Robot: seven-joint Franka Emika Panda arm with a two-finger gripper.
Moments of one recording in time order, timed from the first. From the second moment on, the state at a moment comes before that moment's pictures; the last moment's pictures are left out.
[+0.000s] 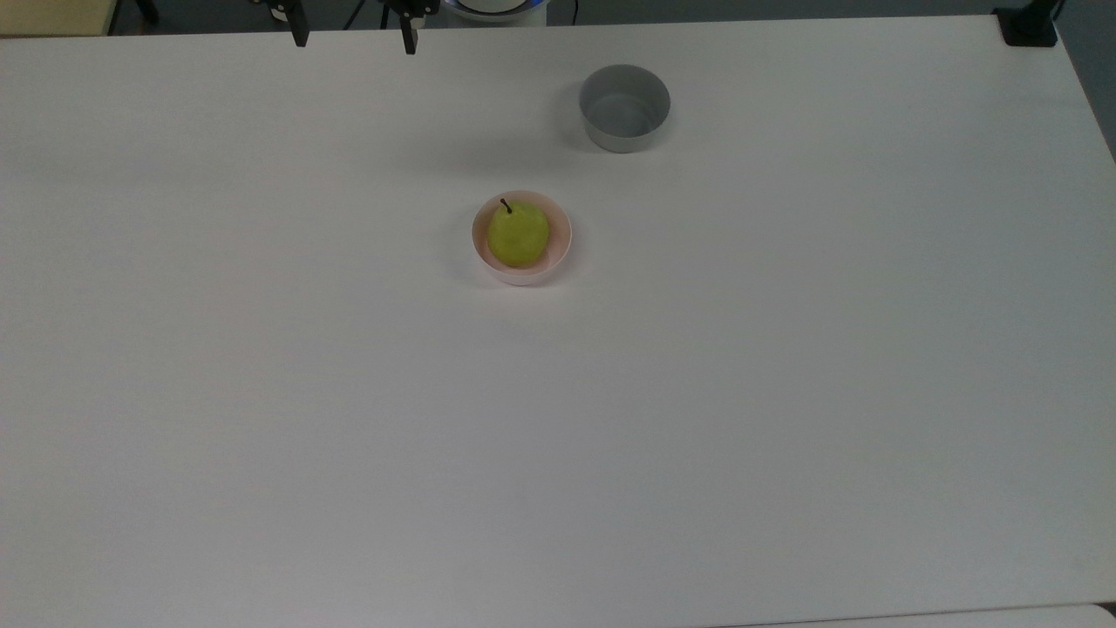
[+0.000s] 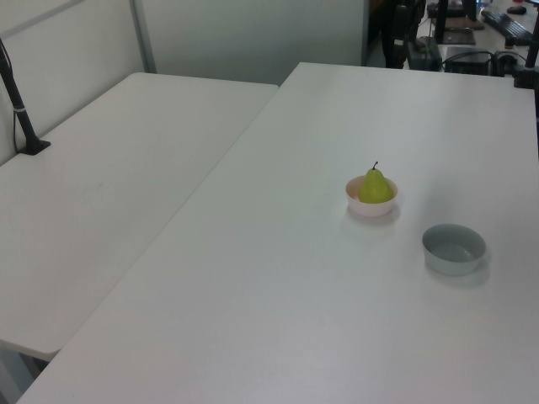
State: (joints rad) arm 0.03 -0.01 -0.13 -1.63 -0.01 1.70 -0.05
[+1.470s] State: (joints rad) arm 0.12 0.01 -0.11 -1.78 0.00 1.76 -0.30
